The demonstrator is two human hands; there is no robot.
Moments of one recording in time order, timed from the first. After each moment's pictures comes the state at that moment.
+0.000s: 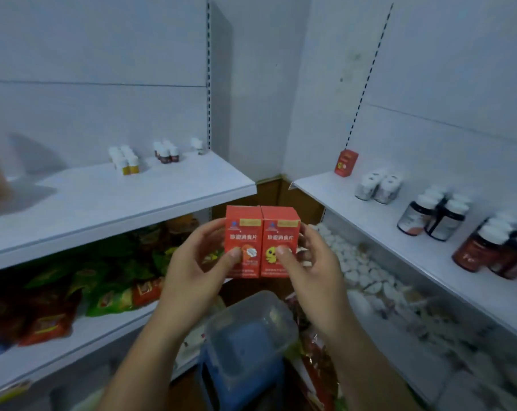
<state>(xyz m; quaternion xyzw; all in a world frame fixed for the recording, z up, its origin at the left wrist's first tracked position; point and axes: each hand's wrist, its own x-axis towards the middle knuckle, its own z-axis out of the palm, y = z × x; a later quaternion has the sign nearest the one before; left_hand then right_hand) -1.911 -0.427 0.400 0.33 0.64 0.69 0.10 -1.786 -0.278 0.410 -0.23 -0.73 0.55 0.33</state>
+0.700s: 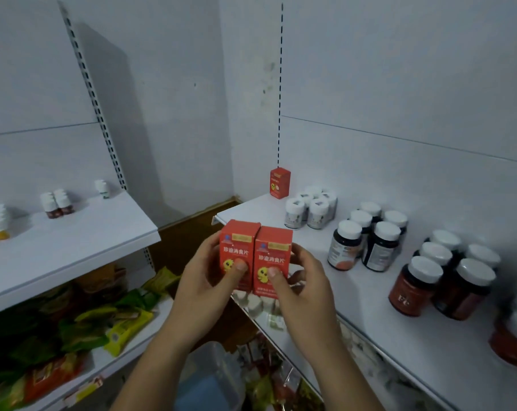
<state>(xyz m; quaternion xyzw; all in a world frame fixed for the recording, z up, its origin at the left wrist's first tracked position) -1.861 -0.132 0.411 0.41 0.65 0.63 0.13 -1.730 -0.015 0.388 -0.30 -0.70 0.52 0.39</state>
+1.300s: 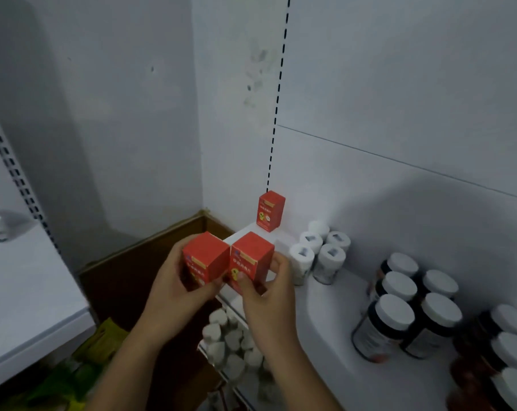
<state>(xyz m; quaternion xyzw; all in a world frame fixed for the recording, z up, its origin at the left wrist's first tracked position) -2.073 0.014 0.374 0.42 0.64 0.62 0.16 -1.937 0.116 0.355 -0.37 -0.66 0.52 0.41</state>
